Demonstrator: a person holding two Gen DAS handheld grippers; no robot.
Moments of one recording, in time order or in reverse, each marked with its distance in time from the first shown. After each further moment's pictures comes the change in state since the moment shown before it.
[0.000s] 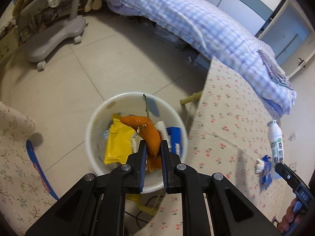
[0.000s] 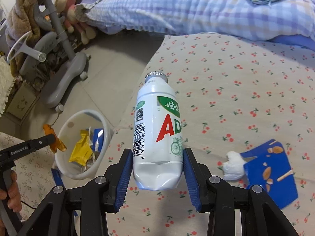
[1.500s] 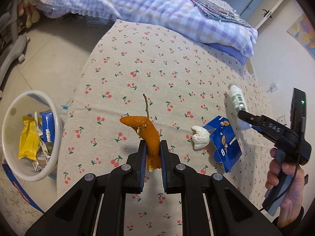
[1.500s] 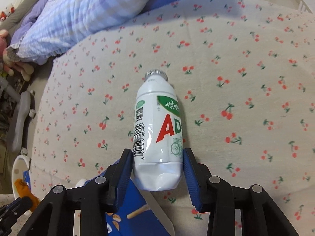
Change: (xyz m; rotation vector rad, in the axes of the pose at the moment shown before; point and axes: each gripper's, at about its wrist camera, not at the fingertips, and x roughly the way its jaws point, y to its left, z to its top) left arm 0.028 -0.217 -0.053 0.289 0.134 -0.165; right arm -0.014 -0.203 -0.002 0.366 0.001 -0.174
